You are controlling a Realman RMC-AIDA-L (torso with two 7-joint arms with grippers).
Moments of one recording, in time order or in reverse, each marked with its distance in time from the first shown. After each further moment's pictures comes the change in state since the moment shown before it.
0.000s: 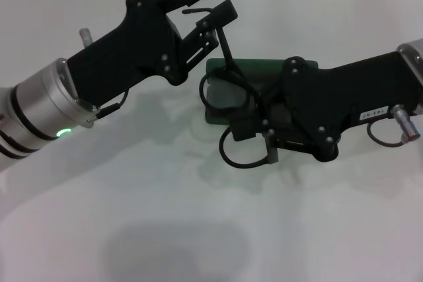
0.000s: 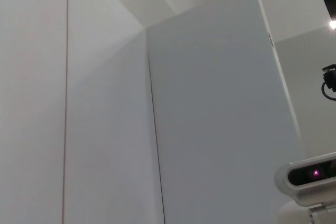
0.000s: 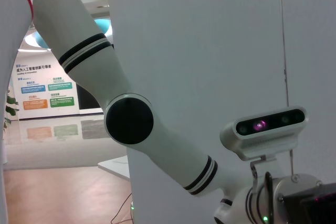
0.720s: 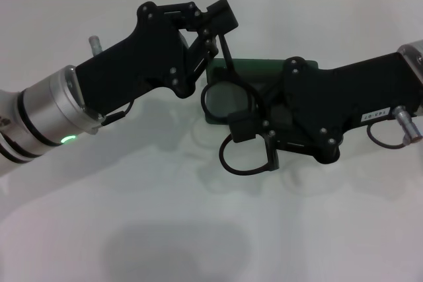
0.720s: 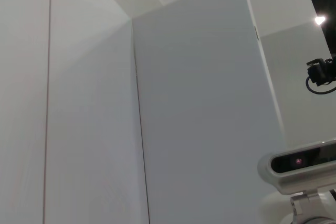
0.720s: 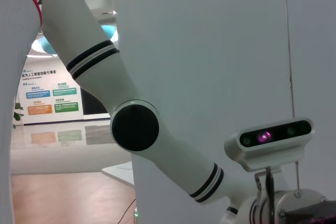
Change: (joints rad) left arm -0.001 0.003 0.042 -0.004 0.007 0.000 0.006; right arm -0.003 0.000 -0.009 0.003 0.023 -0.010 -0.009
